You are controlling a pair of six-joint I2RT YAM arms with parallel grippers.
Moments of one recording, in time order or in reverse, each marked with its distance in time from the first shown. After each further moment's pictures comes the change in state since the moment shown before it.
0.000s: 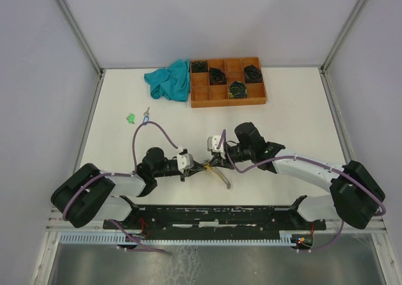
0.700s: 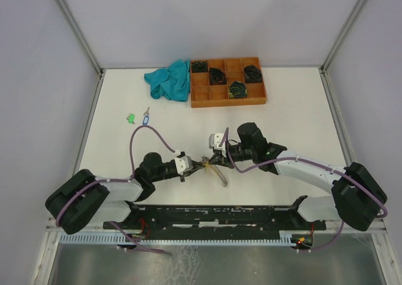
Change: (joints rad) left arm -0.046 -0.076 -0.050 0.046 -0.145 0.008; right arm -0.010 -0.020 -0.024 0.076 0.003 0.060
